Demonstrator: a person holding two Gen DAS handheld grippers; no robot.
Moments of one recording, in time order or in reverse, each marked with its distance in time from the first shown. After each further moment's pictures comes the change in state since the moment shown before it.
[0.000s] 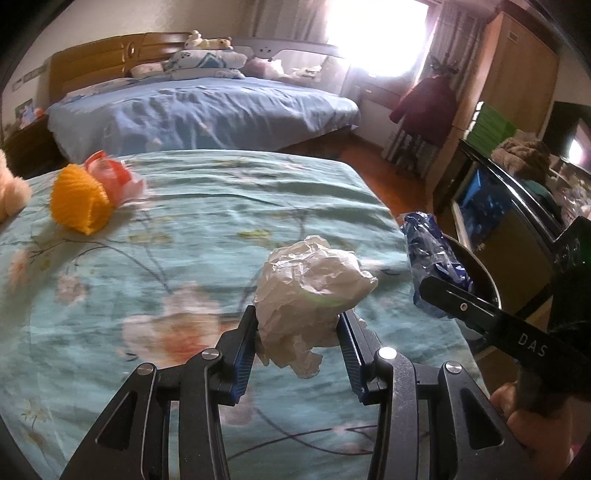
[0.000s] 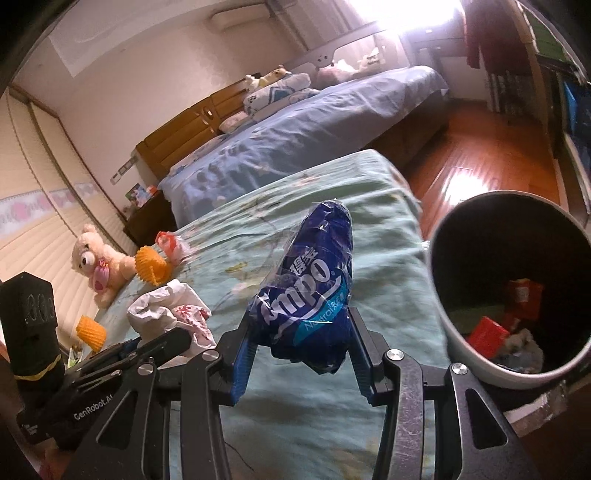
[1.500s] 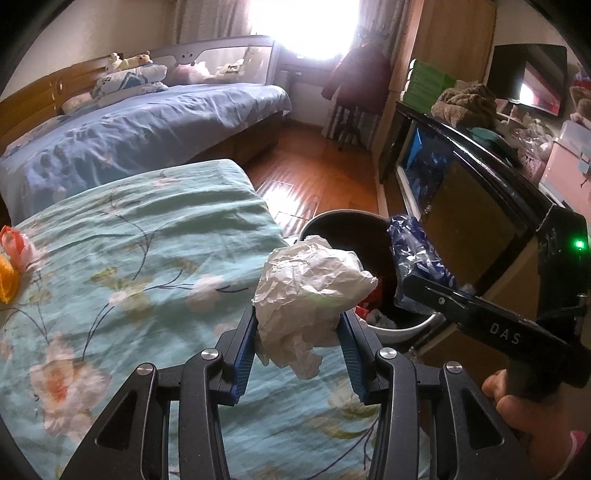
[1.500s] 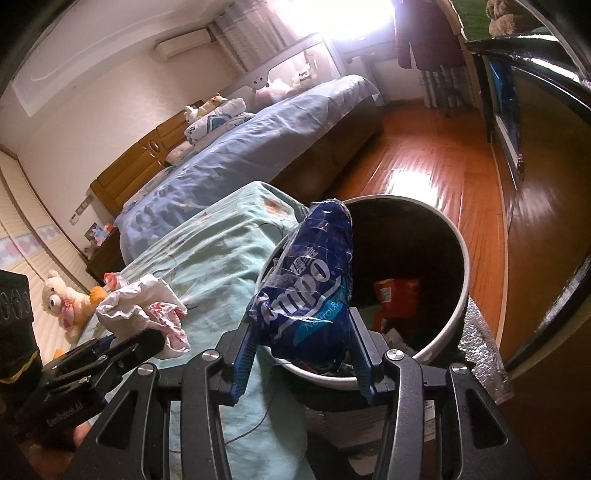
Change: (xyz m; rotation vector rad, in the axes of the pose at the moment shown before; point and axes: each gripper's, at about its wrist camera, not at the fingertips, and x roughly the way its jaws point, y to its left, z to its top) left arm 0.049 -0.113 0.017 0.203 0.043 -0.116; right arm -0.064 -0.107 0.001 0.133 -0.067 -0.154
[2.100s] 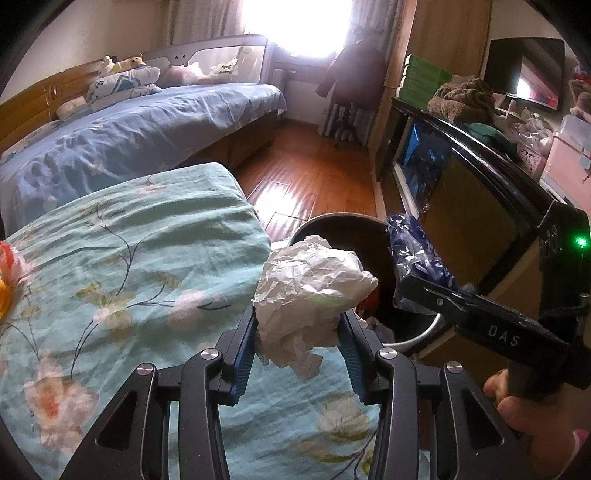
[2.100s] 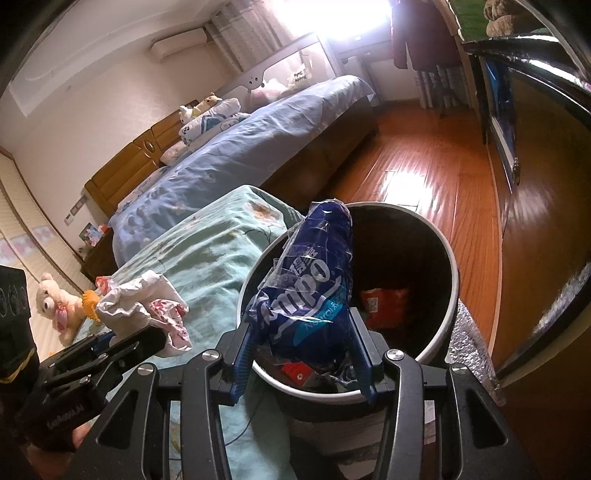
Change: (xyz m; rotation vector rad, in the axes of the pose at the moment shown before) left arm 0.014 -0.009 0.009 0.019 0.004 -0.002; right arm 0.004 -0.010 0.008 -0.002 0.001 -0.022
